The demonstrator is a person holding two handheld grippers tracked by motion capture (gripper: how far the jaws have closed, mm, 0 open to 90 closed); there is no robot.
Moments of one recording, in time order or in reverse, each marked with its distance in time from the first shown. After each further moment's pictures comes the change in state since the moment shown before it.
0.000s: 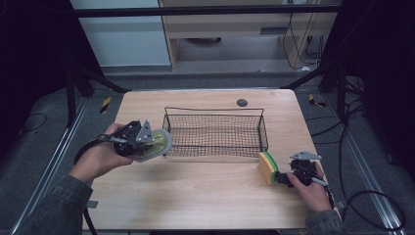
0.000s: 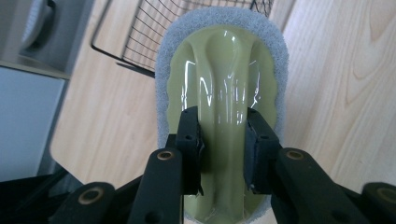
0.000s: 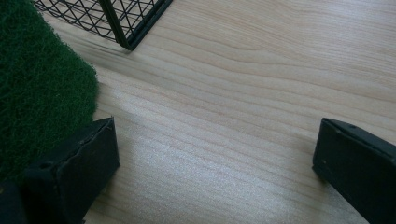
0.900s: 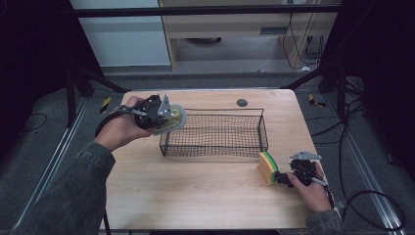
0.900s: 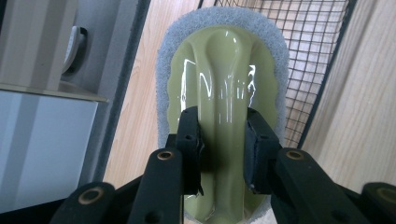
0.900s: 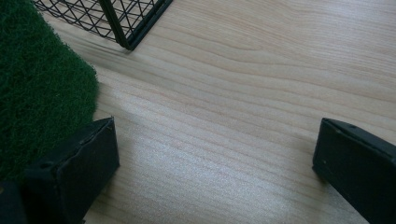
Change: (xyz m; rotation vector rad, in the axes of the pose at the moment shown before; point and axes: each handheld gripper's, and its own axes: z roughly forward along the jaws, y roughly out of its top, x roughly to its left) left arm 0.052 0.059 0.023 -0.019 0.068 0.074; right arm 0.000 0.000 0.000 0.000 0.000 -0.001
